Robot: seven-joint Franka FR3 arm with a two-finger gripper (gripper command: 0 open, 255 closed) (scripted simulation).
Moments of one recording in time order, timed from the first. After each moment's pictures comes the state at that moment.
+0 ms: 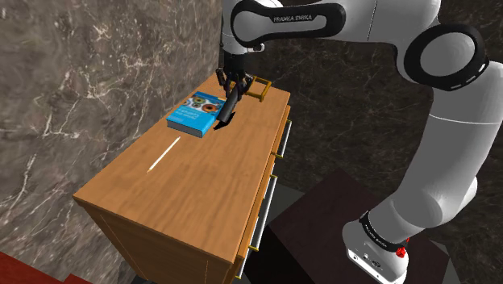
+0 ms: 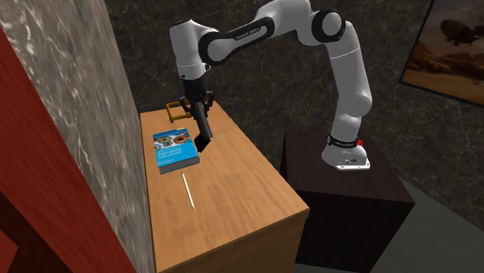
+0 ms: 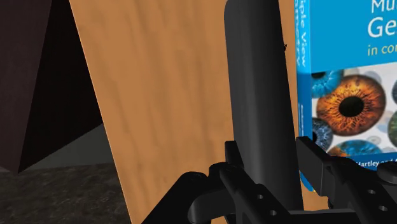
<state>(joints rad) -0.19 0.45 0.55 -1.49 -0.26 1.79 1.47</state>
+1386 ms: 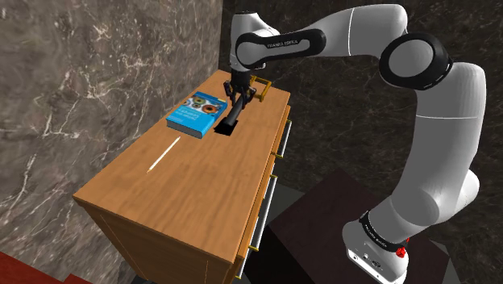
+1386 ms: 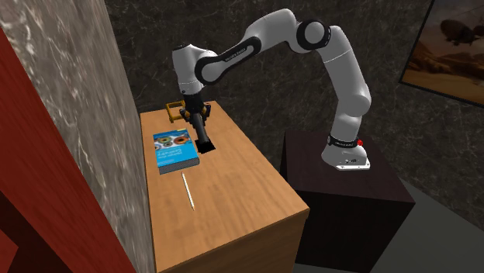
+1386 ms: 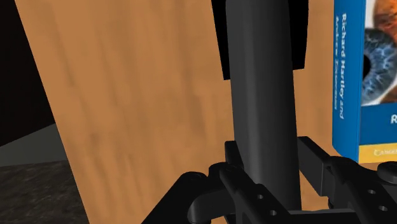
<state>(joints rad) -0.24 0.59 0.49 -1.49 -0.32 1.93 1.39</state>
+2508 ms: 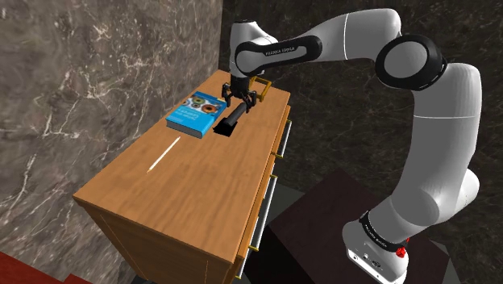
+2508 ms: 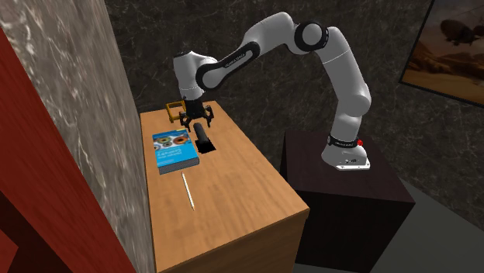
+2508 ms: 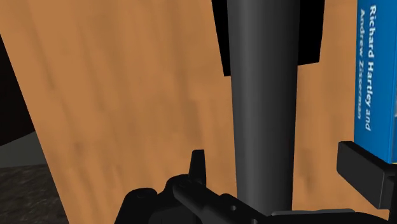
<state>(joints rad) -0.24 0.62 0.49 -1.51 -0.34 1.97 1.40</state>
